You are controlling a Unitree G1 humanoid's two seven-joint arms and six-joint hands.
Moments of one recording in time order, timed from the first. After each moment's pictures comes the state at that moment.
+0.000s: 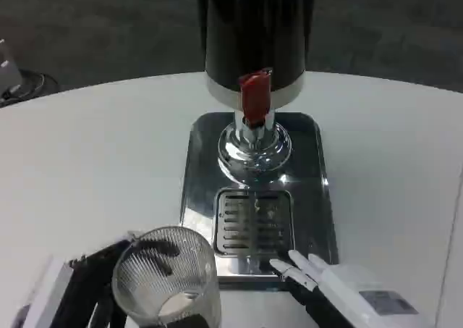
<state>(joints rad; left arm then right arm) 0.30 0.30 0.11 -0.28 0.36 -0.51 0.05 0.15 -0.32 0.31 -0.70 -0.98 0.22 0.47</state>
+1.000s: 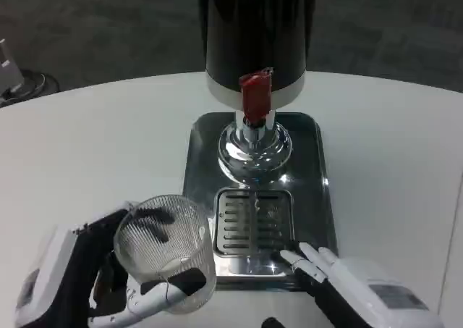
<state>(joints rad) 0.12 0.26 0.11 -0.17 0.40 -0.44 0.07 0.16 -0.28 0.28 -0.72 -0.99 0.24 0.48</state>
